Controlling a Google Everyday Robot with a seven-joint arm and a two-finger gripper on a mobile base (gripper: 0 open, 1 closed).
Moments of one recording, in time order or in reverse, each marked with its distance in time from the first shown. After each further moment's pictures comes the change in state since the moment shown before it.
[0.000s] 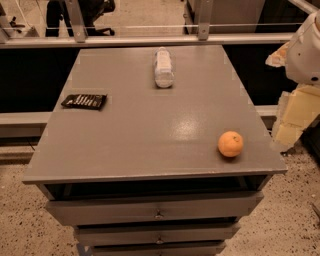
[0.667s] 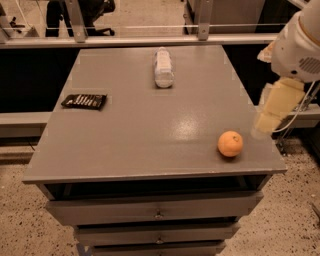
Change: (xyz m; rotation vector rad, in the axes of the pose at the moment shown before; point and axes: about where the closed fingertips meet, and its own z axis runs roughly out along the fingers) arm -0.018 -0.023 0.016 0.024 -0.046 0.055
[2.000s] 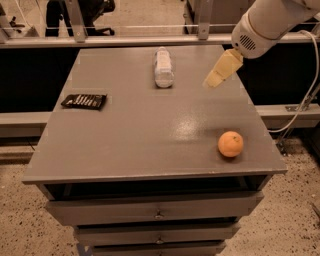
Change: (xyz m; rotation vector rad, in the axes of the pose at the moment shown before) arm -0.047 -0.128 0.064 0.177 -0.118 0.391
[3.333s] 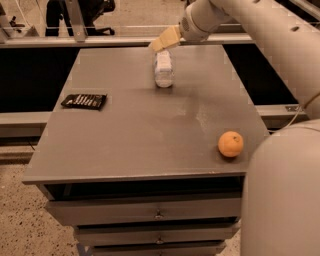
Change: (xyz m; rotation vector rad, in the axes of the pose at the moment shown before) arm -0.155 -0.029 0.118 -0.092 -0.239 0.390
